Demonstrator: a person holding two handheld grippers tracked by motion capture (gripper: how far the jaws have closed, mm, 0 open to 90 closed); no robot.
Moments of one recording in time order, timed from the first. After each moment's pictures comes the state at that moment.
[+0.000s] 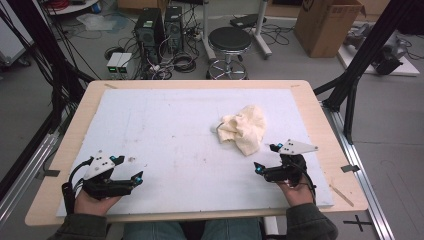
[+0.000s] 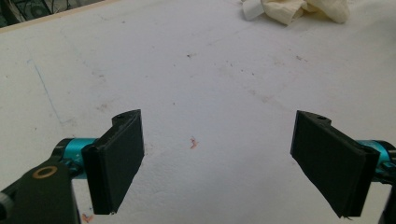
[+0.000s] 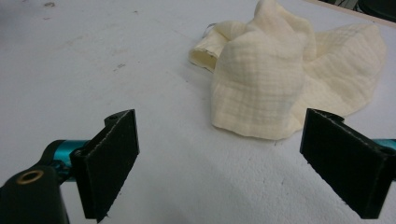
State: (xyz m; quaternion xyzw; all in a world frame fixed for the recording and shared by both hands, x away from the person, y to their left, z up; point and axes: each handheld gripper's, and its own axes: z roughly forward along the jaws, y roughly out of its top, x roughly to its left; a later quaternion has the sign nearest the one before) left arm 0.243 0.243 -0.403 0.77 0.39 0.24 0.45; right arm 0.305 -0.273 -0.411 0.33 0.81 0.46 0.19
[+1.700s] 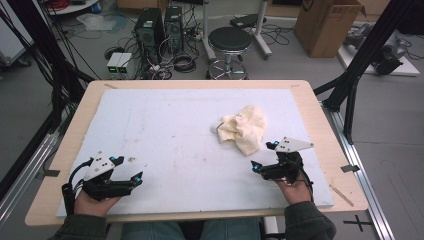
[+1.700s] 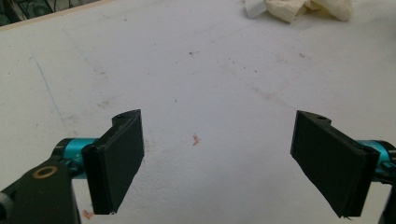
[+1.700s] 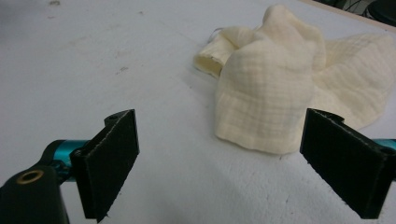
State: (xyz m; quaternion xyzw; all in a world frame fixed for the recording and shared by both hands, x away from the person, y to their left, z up) left arm 0.243 0.245 -0.406 0.76 0.39 0.24 0.45; right arm 0.313 -0.266 -0.410 0.31 0.81 0.46 0.18
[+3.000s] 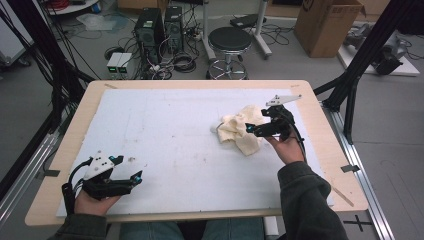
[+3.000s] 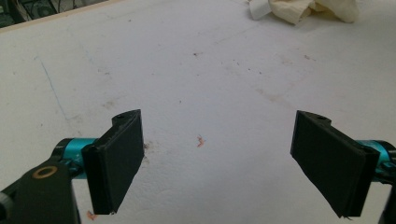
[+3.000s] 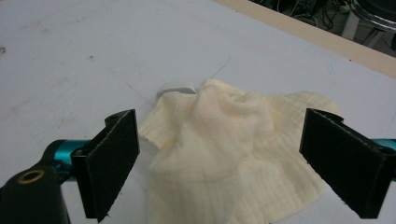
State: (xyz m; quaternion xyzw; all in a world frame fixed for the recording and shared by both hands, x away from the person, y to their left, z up) left arm 0.245 0.246 -0.407 0.76 0.39 0.25 0.45; right arm 0.411 -0.246 -0.354 0.35 0.82 0.42 0.17
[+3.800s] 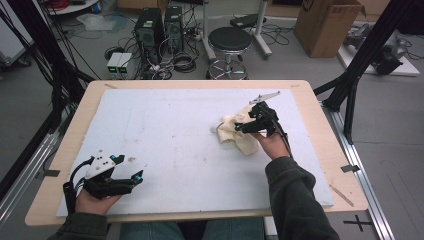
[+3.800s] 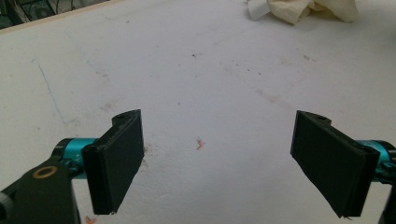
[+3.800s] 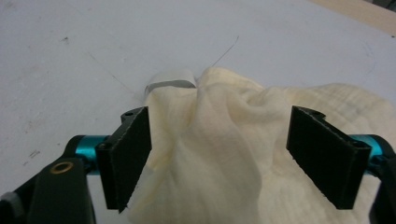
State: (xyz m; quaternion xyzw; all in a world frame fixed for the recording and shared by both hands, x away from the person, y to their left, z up) left arm 0.247 0.244 -0.407 0.76 0.39 0.25 0.46; right arm 0.443 -0.213 -0.378 0.36 0.84 0.37 0.14
